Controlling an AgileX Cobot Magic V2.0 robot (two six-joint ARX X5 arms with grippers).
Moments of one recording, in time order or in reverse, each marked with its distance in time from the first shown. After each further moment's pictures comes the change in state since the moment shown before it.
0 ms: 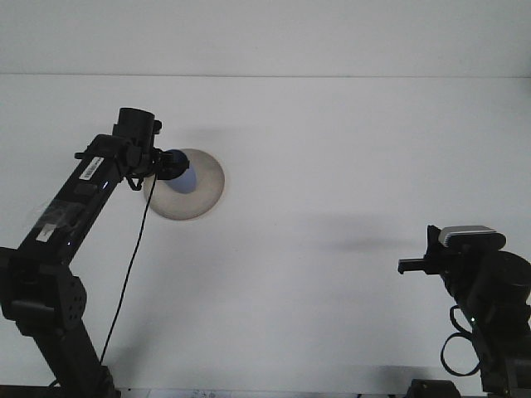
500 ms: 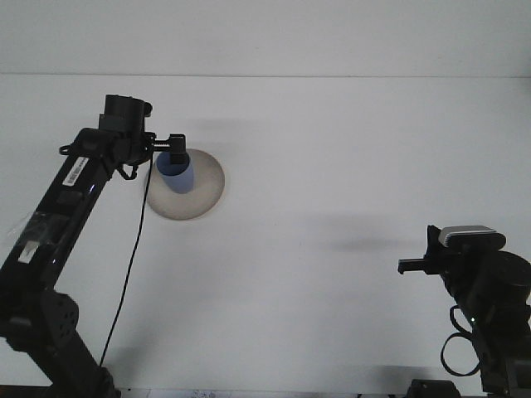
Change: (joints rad) left arm -0.001 -0.116 0.072 -0.006 0.008 -0.051; right arm 0.000 0.000 0.000 0.000 0.000 0.000
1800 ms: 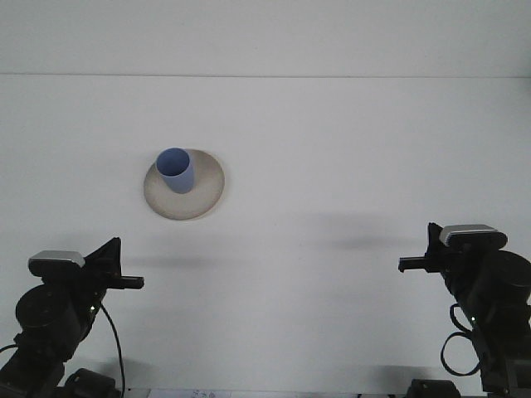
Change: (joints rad) left arm -0.136 -1.317 -1.058 0.312 -0.113 -0.097; right arm 0.000 0.000 0.000 0.023 0.000 0.000
